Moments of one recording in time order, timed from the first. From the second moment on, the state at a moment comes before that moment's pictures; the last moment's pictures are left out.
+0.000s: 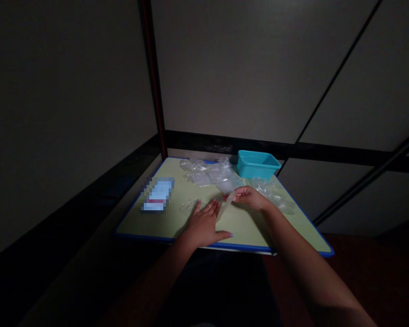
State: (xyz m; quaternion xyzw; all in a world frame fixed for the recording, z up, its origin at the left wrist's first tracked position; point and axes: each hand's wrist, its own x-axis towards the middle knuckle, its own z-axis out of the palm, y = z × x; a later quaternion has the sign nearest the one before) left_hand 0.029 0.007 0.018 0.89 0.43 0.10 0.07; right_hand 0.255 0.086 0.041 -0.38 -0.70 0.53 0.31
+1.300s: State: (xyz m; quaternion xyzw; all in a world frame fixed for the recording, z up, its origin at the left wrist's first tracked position) left_hand 0.030 0.004 0.019 0.88 0.45 0.13 0.06; right_hand 0.190 0.129 0.053 -0.35 -0.74 0.52 0.23
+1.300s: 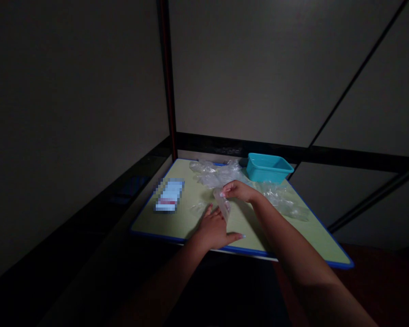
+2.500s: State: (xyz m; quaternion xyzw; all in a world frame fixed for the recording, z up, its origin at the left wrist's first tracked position) left_hand 0.030 0.003 0.019 0.89 0.44 0.13 0.04; right_hand 0.205 0.102 0.039 -0.32 -0.67 0.61 0.28
